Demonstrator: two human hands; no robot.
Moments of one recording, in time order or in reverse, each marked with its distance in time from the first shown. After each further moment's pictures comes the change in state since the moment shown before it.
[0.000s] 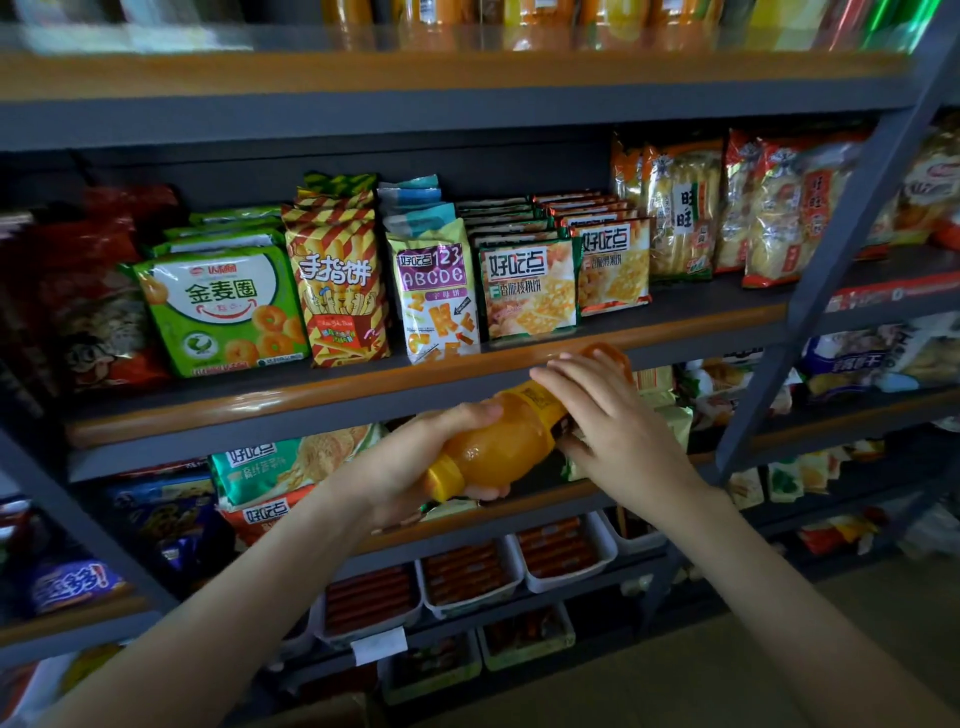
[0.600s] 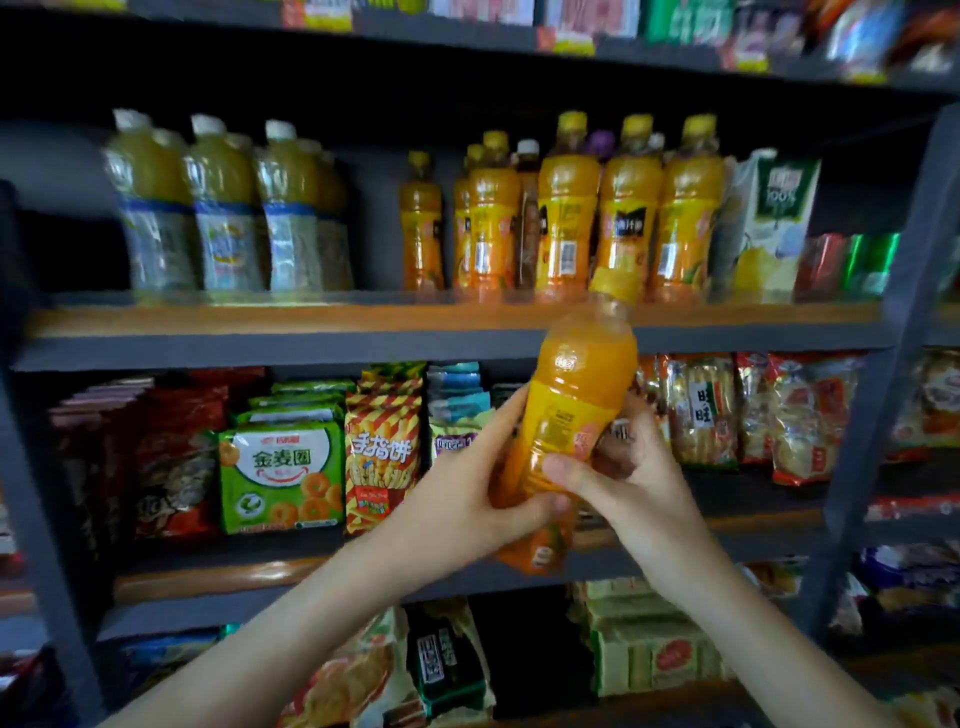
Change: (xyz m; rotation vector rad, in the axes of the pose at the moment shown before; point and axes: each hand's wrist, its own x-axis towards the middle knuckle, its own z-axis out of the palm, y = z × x) left_hand -0.002 0.104 0.022 0.829 0.222 0.799; right_hand 0.106 -0.031 -0.104 1.183 0.217 0.365
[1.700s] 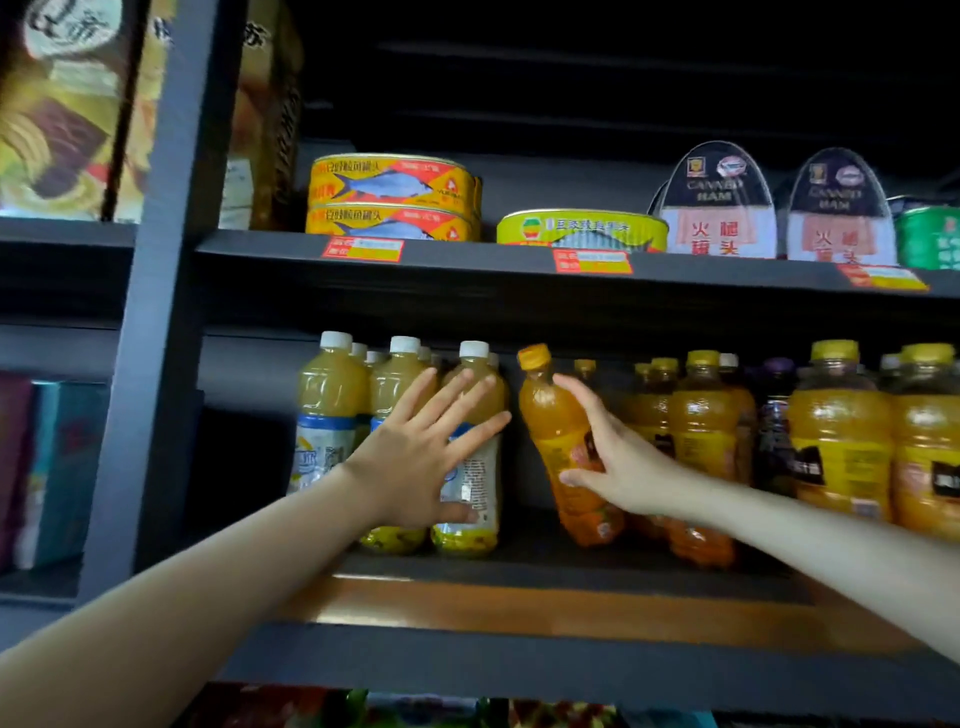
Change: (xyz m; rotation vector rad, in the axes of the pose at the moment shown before) left_hand 0.125 -0.120 -0.315 1.711 0.205 0.309; right_hand 0.323 -0.003 0.130 -0.862 -0.391 -0.393
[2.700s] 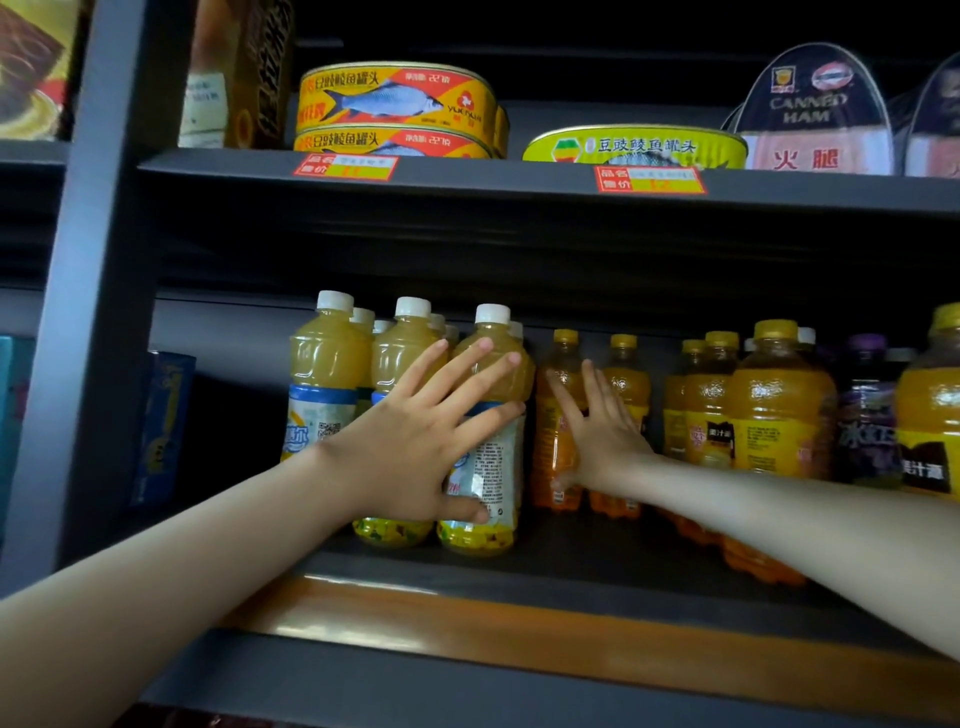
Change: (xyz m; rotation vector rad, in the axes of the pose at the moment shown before) left_hand 0.001 -0.004 0.009 0.076 0.082 0.057; right_hand 0.077 0.046 0.059 -0.515 -0.046 0.255
